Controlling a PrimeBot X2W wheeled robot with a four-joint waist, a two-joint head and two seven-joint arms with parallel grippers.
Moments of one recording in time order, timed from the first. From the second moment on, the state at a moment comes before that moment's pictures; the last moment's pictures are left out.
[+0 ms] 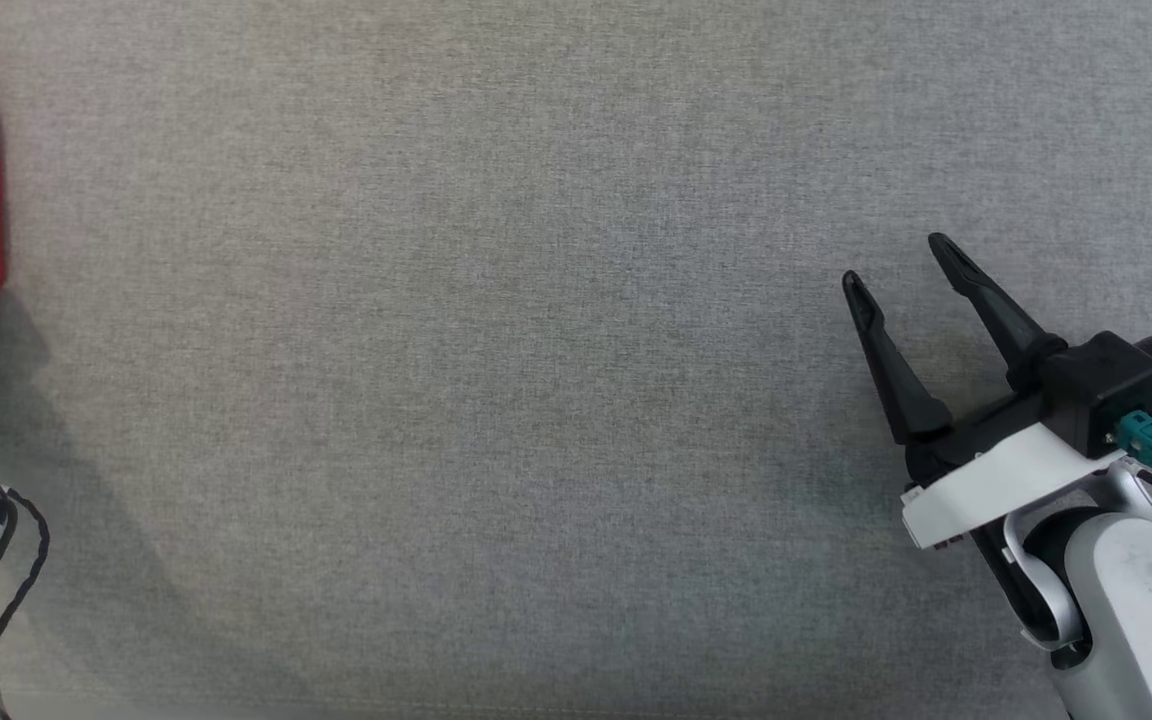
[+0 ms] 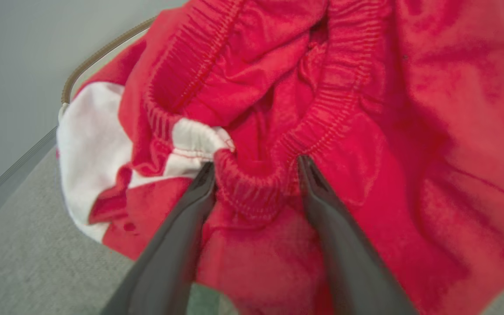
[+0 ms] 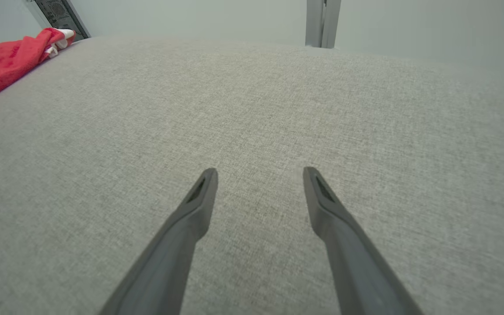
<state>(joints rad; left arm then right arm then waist) -0.84 0.31 0.26 0.93 -0.38 0.12 0.24 -0.24 -0.30 0.22 -0.15 0.22 0.13 0.00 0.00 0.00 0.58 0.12</state>
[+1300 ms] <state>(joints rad) -0.90 0.16 -0.10 0.24 -0.36 -0.06 0.39 -0.19 -0.11 0.23 0.16 0.28 0.13 -0.20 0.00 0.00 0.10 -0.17</state>
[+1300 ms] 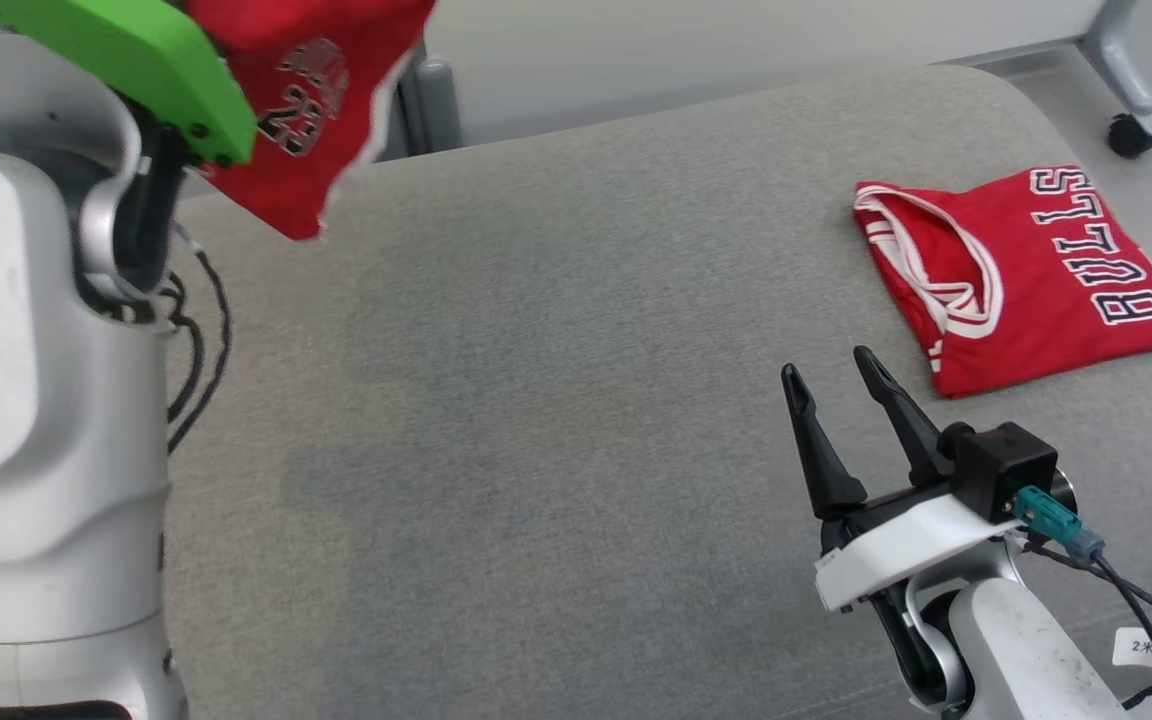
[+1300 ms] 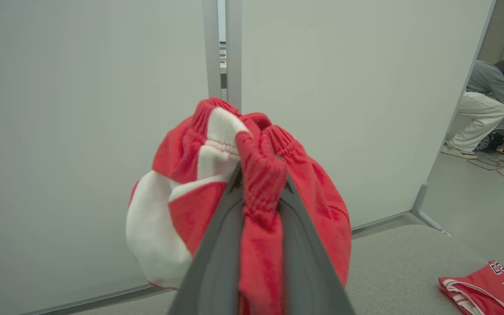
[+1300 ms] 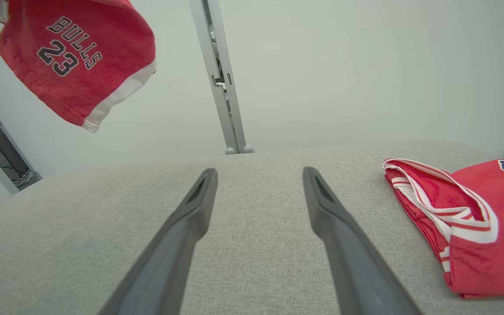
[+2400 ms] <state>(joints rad) -0.39 0.09 -0.22 0.43 -0.45 -0.09 -0.17 -0.16 -0.10 0.13 0.11 0.26 0.13 -0.20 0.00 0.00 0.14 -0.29</state>
